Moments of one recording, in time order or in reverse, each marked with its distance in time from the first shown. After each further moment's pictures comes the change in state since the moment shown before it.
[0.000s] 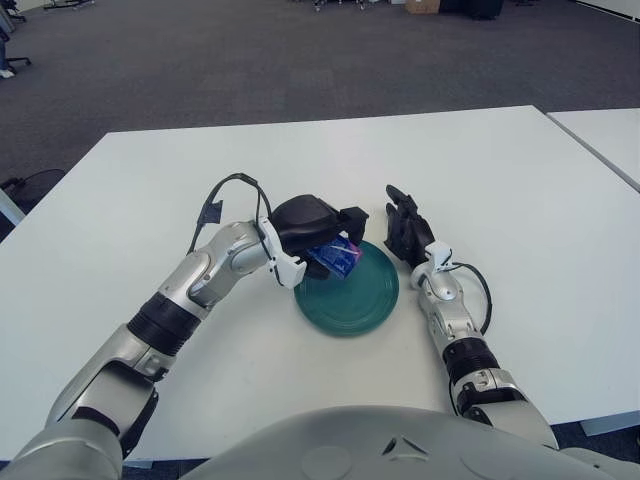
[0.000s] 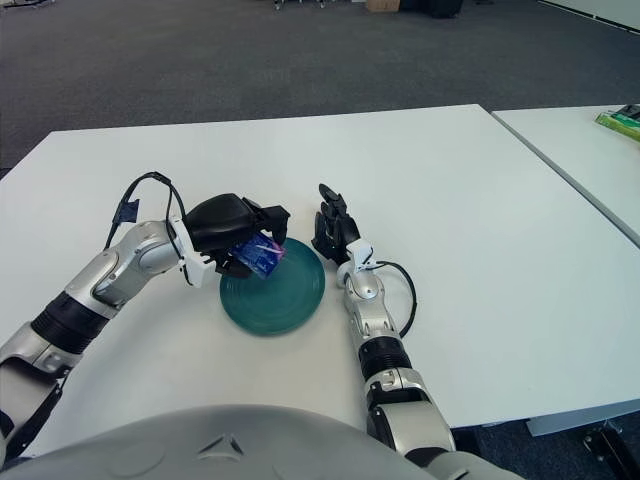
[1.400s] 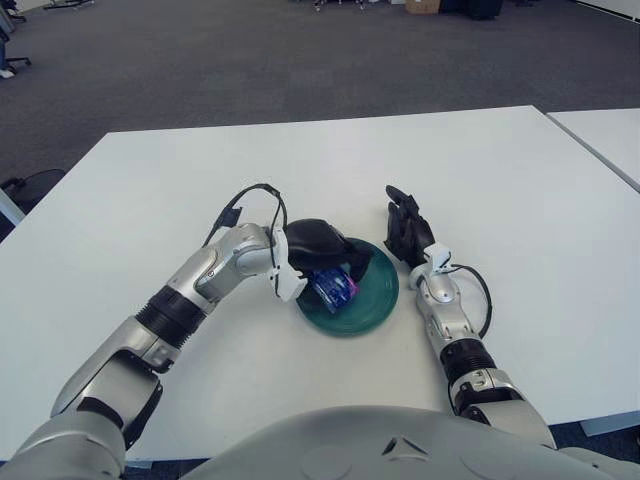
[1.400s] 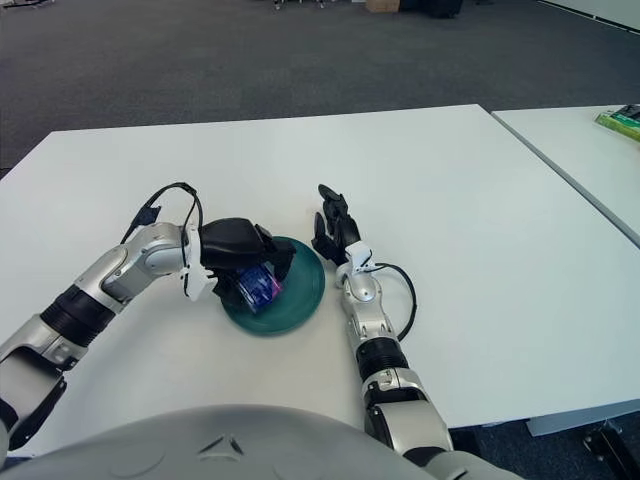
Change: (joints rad) left arm -0.050 0.002 -0.058 0.082 -0.048 -0.156 -0.221; right arm -0.006 0.021 0.006 0.033 -0.023 -0.050 -0.081
